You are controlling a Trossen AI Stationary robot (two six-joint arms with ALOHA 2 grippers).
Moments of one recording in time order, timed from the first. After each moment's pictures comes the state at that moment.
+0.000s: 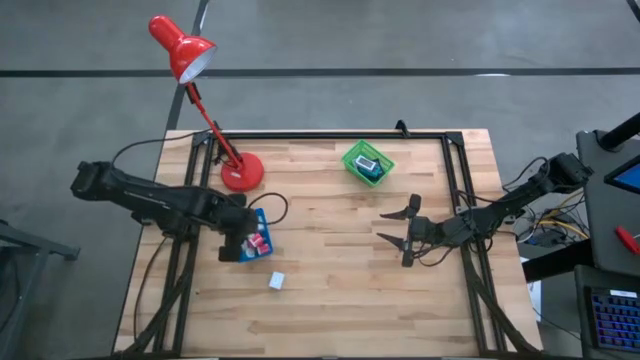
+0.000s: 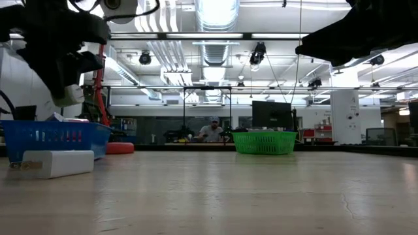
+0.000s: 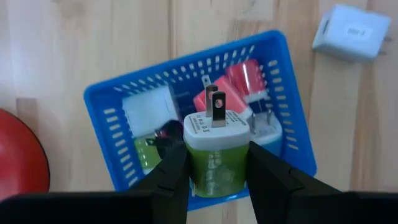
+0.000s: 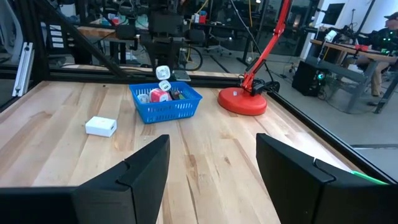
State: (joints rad) left arm -0.19 1.16 0.83 -1.01 -0.07 -0.19; right arm 0.45 1.01 0.24 0.64 0.65 0.00
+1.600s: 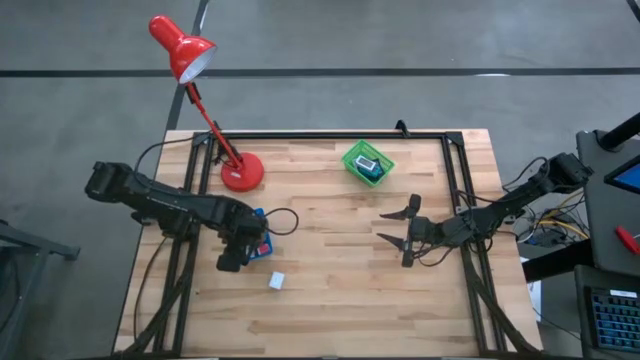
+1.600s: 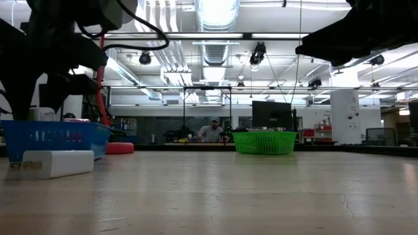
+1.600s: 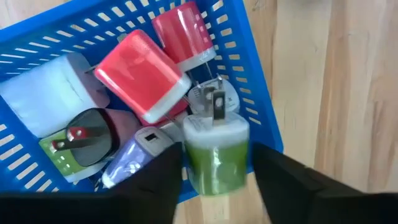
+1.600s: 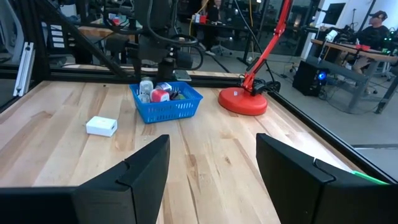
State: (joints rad) left arm -0.19 1.34 0.81 -1.01 0.15 -0.10; right arm 0.45 1.01 0.24 0.64 0.65 0.00
